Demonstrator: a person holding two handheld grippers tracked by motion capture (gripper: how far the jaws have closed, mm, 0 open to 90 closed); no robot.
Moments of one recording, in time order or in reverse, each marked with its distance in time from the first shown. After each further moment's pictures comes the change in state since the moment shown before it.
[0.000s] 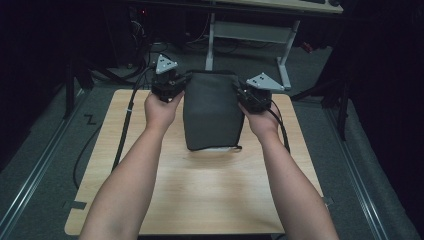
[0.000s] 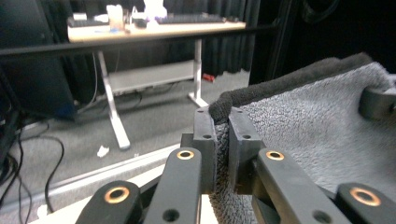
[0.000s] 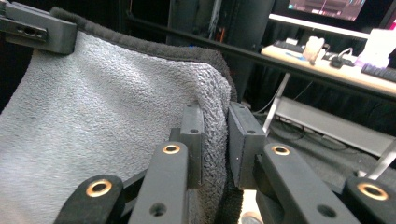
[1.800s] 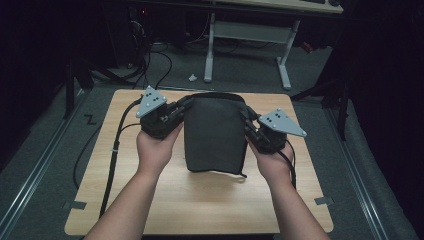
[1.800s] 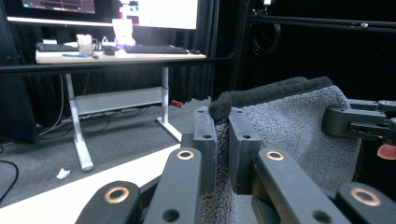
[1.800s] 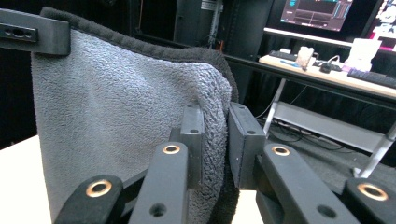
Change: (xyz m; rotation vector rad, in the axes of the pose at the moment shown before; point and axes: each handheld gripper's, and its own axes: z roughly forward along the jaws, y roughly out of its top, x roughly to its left) left arm -0.071 -0.015 -0.111 -0.177 -0.120 -0.024; right arm 0.056 -0.004 -0.120 -0.069 -0.030 0.025
